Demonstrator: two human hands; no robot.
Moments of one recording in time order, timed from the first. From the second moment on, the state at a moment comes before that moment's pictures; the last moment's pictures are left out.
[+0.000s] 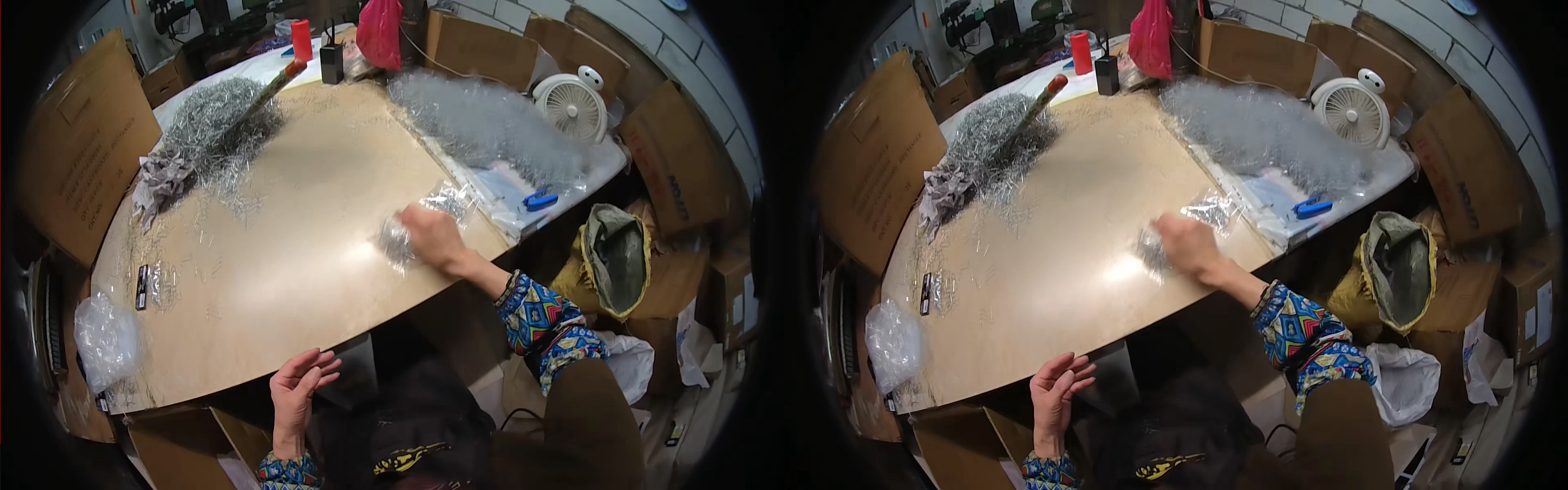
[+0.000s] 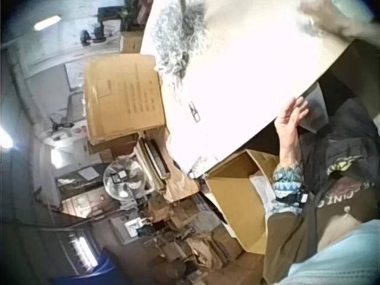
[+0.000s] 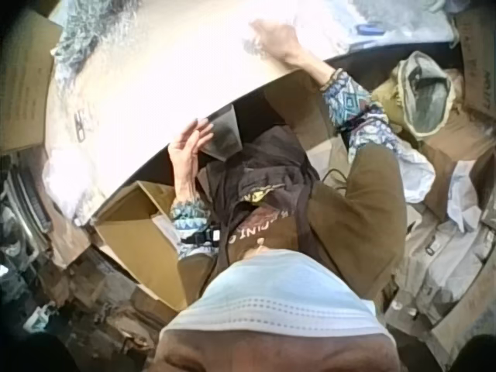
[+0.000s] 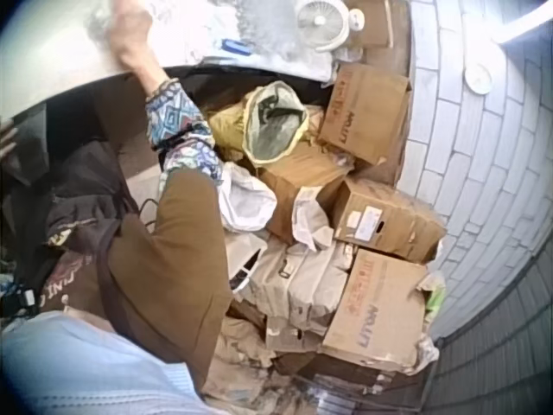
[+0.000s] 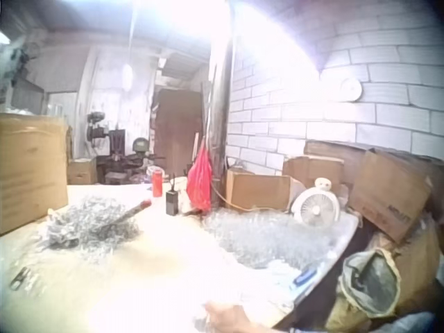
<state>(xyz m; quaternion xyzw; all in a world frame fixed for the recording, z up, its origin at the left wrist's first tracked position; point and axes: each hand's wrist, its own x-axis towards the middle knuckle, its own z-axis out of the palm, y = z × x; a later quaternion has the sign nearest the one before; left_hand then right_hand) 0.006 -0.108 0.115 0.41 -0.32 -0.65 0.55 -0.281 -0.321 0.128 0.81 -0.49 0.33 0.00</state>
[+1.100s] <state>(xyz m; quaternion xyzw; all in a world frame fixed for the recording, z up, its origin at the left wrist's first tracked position) 0.149 -0.093 0.129 0.64 -0.74 0.00 0.21 -0.093 -0.245 0.149 0.95 -0.03 0.28 -0.09</state>
